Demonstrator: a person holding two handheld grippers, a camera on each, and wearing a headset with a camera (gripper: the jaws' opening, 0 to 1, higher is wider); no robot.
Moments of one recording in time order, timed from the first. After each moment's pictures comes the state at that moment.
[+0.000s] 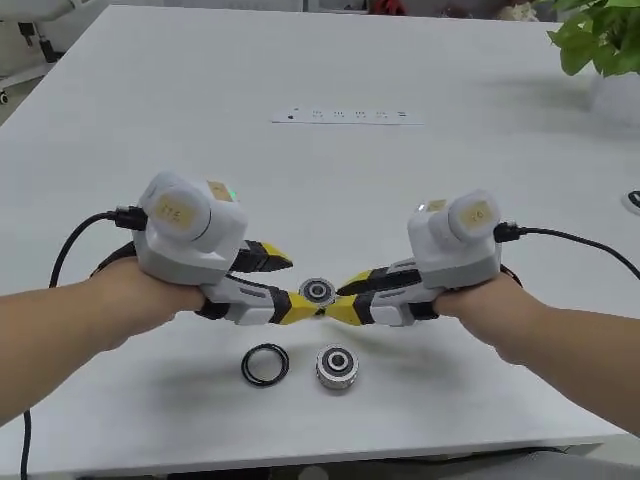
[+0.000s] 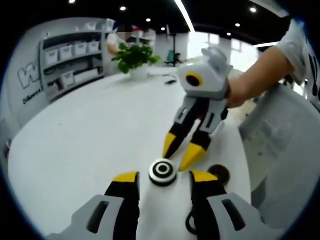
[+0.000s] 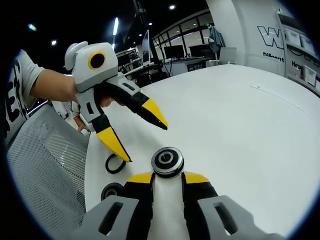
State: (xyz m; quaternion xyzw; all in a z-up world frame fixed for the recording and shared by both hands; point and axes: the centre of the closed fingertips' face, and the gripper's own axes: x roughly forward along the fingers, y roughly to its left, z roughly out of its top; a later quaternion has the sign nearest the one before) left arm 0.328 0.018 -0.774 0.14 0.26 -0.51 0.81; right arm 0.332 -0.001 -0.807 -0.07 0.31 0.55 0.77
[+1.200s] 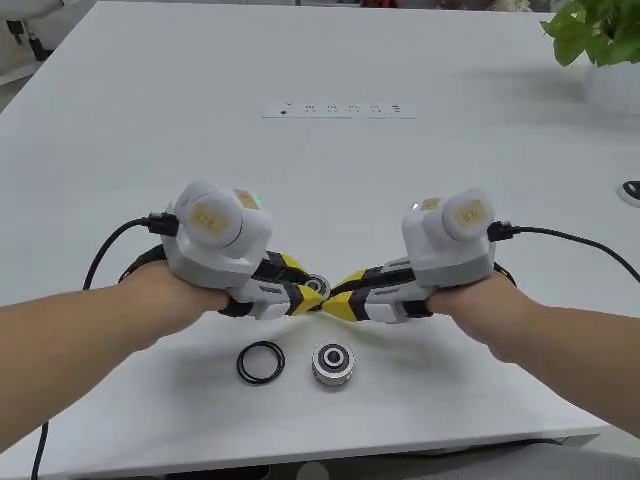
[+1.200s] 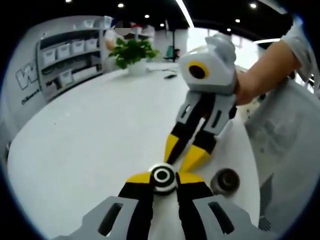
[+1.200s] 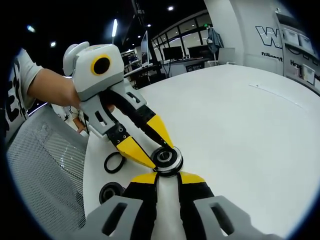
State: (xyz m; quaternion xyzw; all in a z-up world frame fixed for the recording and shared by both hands) left arm 0.340 0.001 -0.794 0.15 0.27 -0.50 0.81; right arm 0.333 0.000 -0.811 -0.07 0.30 0.55 0.77
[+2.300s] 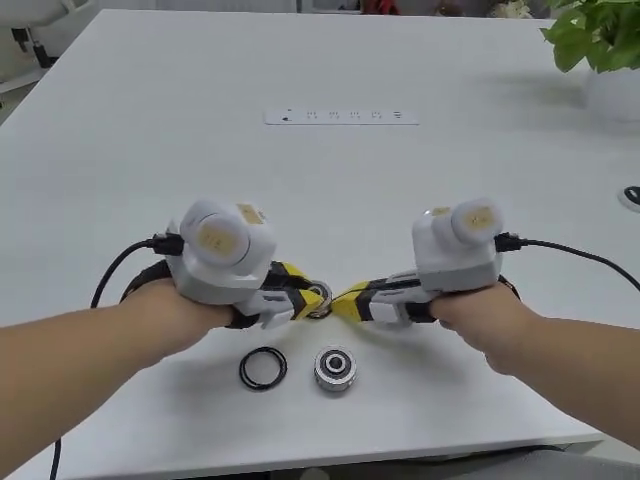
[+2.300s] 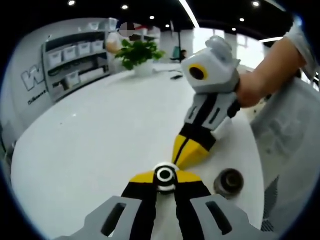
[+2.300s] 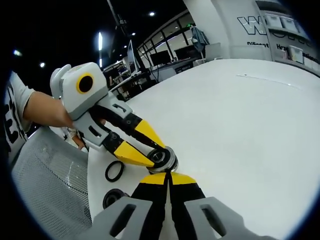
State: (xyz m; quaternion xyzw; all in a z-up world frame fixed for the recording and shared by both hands) left arm 0.338 0.001 -0.794 0.16 0.26 -0.47 0.83; right arm 0.335 -0.006 -0.812 0.02 0.33 0.52 0.79
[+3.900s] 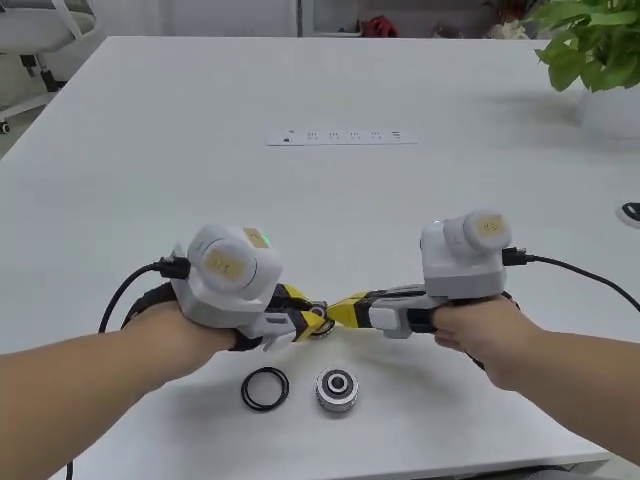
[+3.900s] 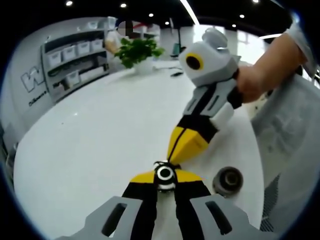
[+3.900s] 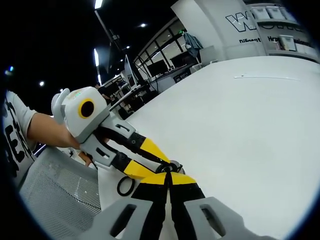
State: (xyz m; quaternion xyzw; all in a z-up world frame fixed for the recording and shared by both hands) left arm 0.339 0.005 -0.796 0.18 0.26 -0.47 0.83; right arm 0.336 0.003 -0.789 0.08 0.32 0.52 0.79
